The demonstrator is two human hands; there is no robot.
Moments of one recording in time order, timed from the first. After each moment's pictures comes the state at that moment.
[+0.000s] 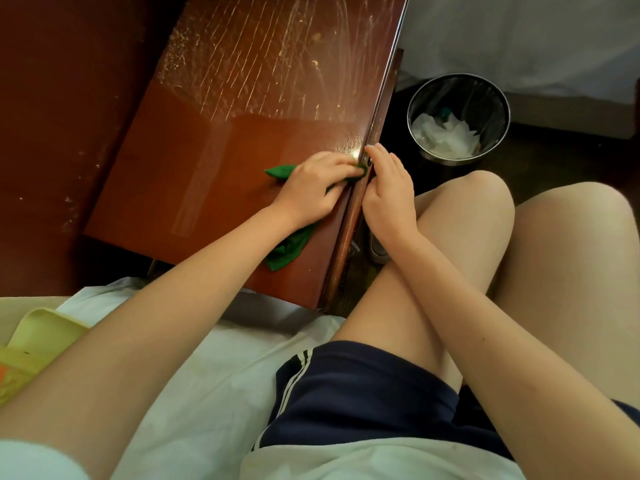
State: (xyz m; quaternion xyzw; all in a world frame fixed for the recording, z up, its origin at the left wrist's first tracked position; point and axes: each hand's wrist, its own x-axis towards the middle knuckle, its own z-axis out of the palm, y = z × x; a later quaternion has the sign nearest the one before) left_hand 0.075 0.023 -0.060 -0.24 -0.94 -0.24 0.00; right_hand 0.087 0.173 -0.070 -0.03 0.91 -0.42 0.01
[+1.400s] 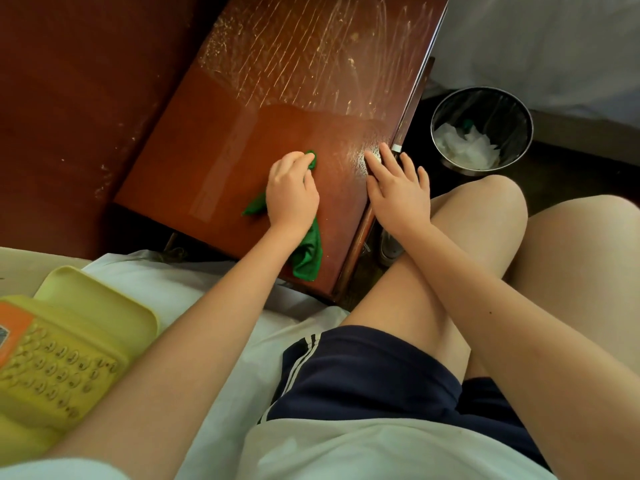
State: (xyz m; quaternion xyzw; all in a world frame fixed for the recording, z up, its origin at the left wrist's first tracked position) left_hand 0.120 0.005 -0.060 0.14 -0.95 -0.24 0.12; right_hand 0.089 0.167 -0.071 -0.12 0.97 -0.20 0.09
